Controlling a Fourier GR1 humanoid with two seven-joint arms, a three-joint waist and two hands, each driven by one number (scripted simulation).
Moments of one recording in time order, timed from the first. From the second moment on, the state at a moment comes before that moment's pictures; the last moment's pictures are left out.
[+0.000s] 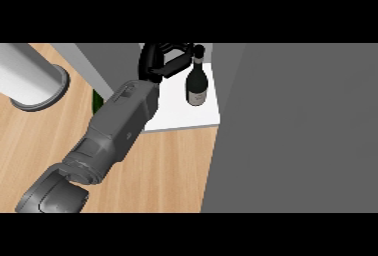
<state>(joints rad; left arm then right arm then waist) -1.20 0.04 -0.07 -0.16 0.48 0.20 -0.63 0.34 -0.55 0.61 -2.50 -0.03 -0.40 0.00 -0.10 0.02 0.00</state>
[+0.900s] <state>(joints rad) -1.16 0.00 -0.10 -0.26 0.53 0.10 -0.59 0.41 -0.58 0.56 -2.52 -0.03 -0.41 0.00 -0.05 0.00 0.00</state>
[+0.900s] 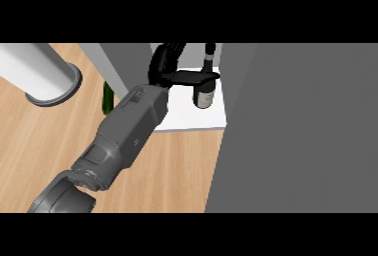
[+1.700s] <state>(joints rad) -0.78 0.00 -0.31 -0.70 0.63 0.05 -0.51 0.44 -0.59 0.53 -2.52 -0.03 -0.43 -0.01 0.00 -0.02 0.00</state>
